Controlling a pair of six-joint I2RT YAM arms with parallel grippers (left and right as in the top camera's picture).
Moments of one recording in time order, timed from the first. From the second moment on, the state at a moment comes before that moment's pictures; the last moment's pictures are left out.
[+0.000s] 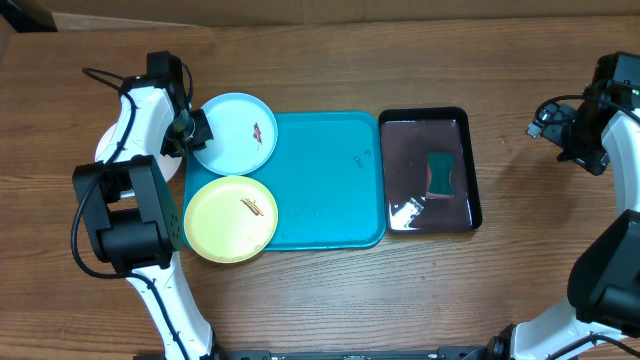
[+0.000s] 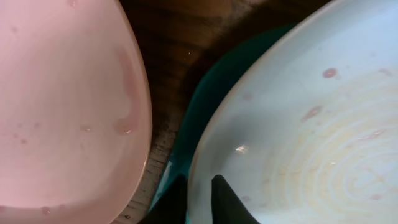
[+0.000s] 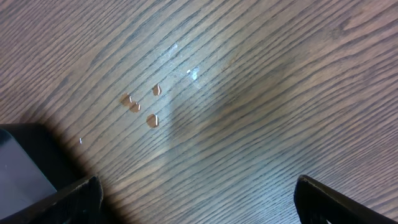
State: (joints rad) left arm 0.13 2.18 1.70 -0.97 -0.05 -0.25; right arm -0.32 1.83 1.49 -0.95 0.02 0.31
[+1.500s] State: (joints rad) left arm -0.18 2.18 1.69 -1.12 0.26 -0.28; right arm -0.32 1.83 1.49 -0.95 0.02 0.31
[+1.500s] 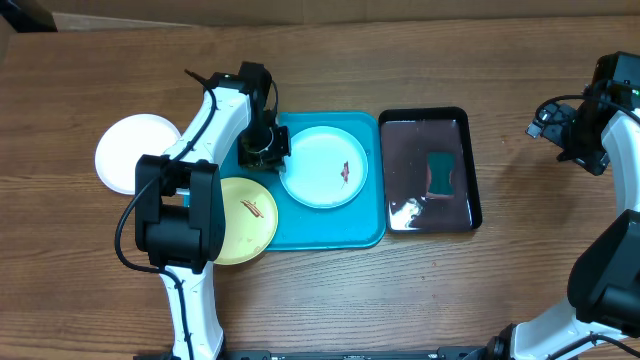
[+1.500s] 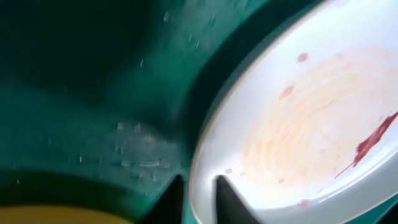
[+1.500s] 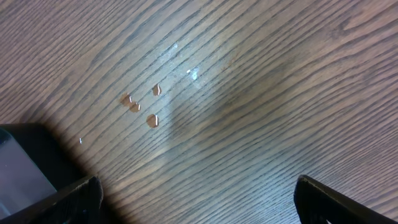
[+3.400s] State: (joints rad) left arm -0.24 2.18 1.68 -1.11 0.01 -0.39; right arm 0.18 1.83 1.33 -0.91 -0.03 0.17
